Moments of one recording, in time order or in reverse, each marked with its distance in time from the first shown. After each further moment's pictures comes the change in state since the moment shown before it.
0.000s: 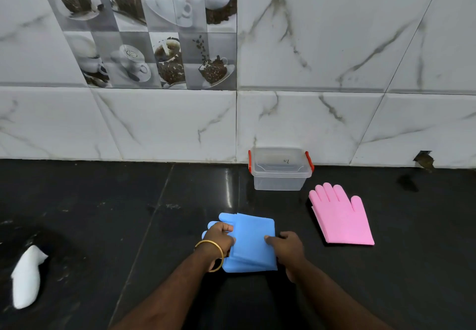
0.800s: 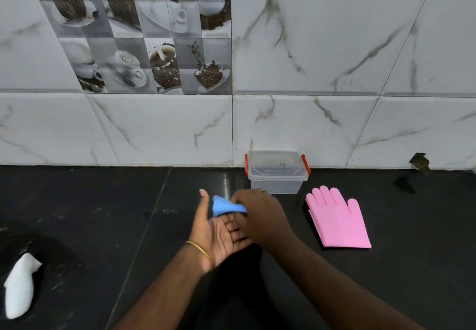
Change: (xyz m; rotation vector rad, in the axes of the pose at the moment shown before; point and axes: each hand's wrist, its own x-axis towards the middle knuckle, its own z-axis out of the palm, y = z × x) left_hand -0.066 0.063 -0.026 -0.987 -0.620 -0.111; right_hand -0.051 -0.100 0.003 -0.663 0.108 -1.292
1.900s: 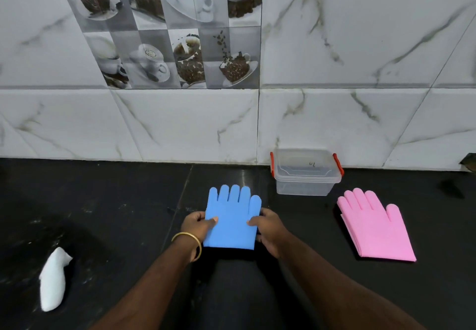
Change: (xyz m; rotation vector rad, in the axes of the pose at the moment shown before) left_hand 0.026 0.053 -0.111 0.675 0.747 0.318; right_hand 0.016 0.024 0.109 1.215 -0.280 1.071
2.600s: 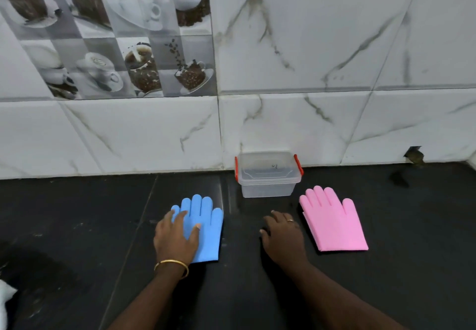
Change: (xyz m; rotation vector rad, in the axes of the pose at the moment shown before) left_hand -0.013 -0.016 0.035 0.831 0.321 0.635; right_hand -0.024 0.021 -0.115 -1.388 0.503 -0.504
